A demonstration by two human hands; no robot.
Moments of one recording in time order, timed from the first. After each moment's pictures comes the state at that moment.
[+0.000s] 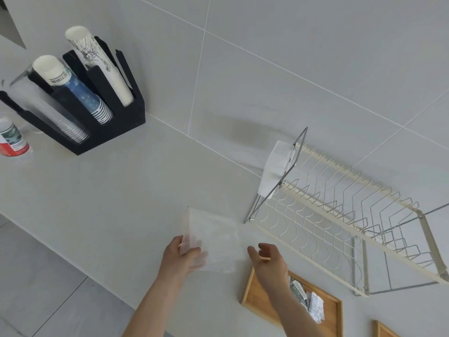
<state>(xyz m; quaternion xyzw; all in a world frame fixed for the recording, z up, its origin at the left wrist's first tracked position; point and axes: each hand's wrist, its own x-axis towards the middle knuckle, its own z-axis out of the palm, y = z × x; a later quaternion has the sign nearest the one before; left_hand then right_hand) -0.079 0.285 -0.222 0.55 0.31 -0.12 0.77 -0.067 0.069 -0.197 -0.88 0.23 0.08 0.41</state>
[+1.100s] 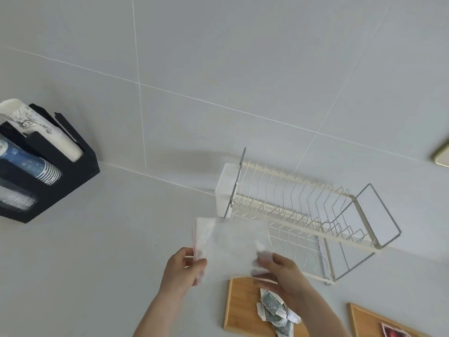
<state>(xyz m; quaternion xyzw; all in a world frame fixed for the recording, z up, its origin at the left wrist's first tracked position) -0.050 0.236 -0.143 0.69 0.16 -0.17 0.69 -0.082 -0.018 -0.124 -0.65 0.25 0.11 0.71</state>
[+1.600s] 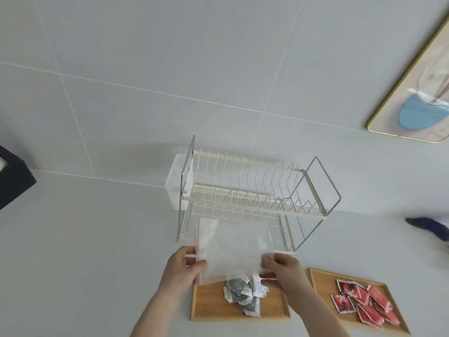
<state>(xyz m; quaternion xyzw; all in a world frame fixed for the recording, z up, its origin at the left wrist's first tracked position) -0.060 0.152 -0.145 0.71 0.07 -0.26 0.65 -0.141 -0.097 -0.136 -0.67 0.36 0.00 0.65</state>
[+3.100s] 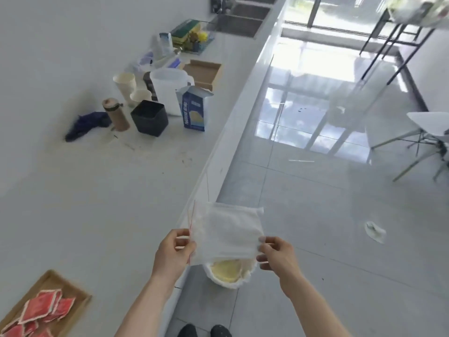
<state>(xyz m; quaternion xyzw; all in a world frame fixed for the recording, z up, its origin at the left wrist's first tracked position) -0.513 -0.508 -0.191 0.72 -0.36 -0.51 0.31 -0.767 -0.506 -0.220 -0.27 0.74 -0.29 0.54</state>
